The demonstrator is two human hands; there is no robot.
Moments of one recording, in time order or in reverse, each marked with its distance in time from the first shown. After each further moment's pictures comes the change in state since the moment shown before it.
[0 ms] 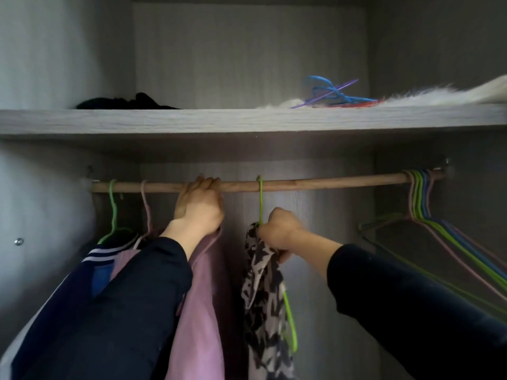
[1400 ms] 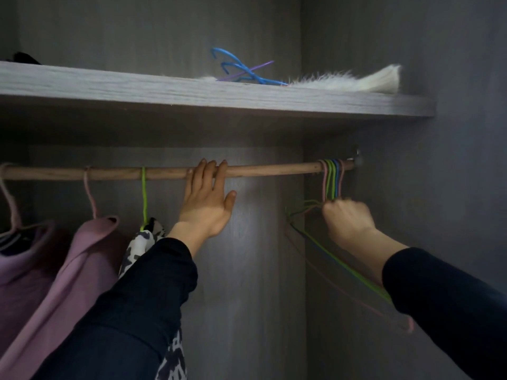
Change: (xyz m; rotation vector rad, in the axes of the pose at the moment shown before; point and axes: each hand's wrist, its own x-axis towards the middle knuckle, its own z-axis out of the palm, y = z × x) left_hand 0.021 0.160 0.084 -0.197 0.122 0.183; right_hand -0.025 0.209 -0.150 -1.153 0.381 0.037
